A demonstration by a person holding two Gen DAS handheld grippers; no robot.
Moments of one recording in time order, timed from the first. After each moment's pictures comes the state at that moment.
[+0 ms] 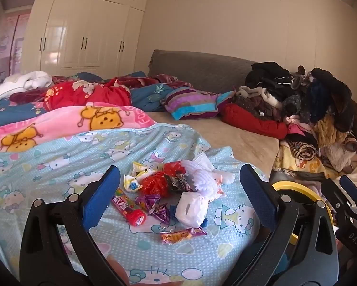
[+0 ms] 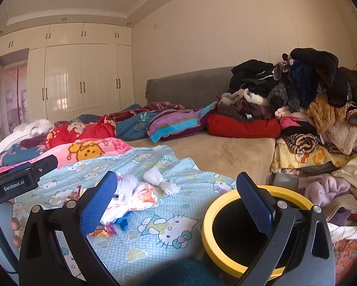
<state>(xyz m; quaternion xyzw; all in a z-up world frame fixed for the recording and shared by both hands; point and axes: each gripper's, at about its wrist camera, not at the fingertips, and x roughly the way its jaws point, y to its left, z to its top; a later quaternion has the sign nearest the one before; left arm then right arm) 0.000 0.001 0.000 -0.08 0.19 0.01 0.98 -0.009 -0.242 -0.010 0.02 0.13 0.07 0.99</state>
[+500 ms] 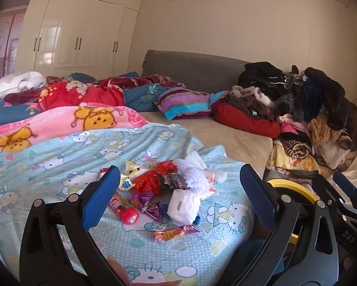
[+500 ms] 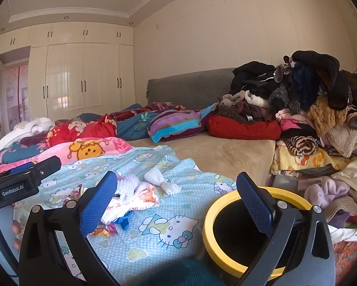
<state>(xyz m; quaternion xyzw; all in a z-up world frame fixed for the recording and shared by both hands) -0.008 -0.006 0.006 -0.08 0.18 -0.01 0.98 -0.011 -0.236 -0.008 0.02 0.13 0.07 0.99</state>
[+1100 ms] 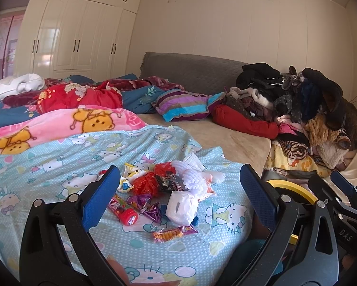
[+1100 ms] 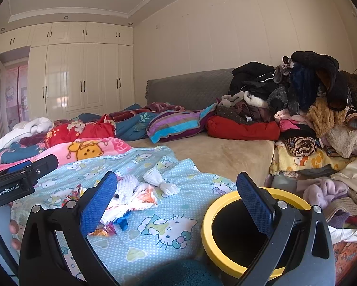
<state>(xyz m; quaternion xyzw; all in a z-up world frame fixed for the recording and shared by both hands) -0.008 -0.010 0.008 -0.08 0.18 -0.01 0.98 -0.013 -0.236 -0.005 0.01 0.12 0.07 0.99</state>
